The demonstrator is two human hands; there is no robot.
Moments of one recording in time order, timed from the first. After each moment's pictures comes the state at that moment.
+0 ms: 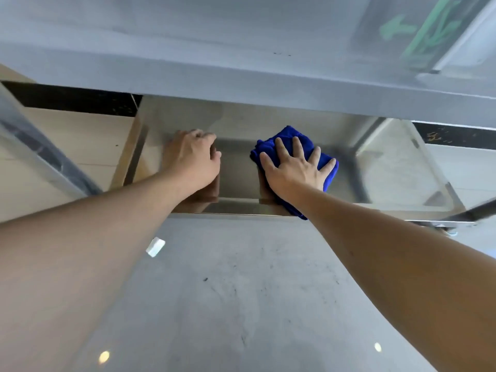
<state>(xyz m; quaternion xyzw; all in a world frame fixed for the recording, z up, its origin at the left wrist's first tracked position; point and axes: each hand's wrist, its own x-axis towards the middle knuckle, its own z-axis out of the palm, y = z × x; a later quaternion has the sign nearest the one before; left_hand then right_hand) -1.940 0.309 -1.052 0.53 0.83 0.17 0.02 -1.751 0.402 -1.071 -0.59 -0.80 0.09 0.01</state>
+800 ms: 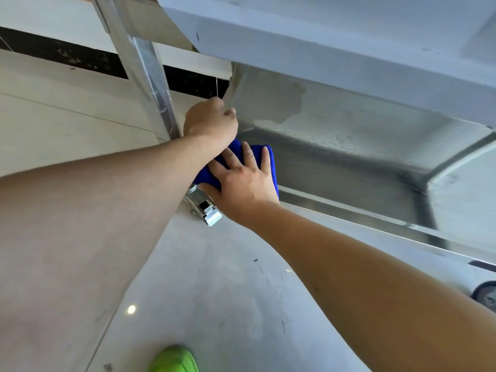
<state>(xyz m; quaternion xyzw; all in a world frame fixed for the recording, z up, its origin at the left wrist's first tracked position) -2.022 0.240 -1.020 0.29 0.91 0.28 0.08 -1.891 0.234 -1.069 -0.22 -0.97 0.05 0.05</state>
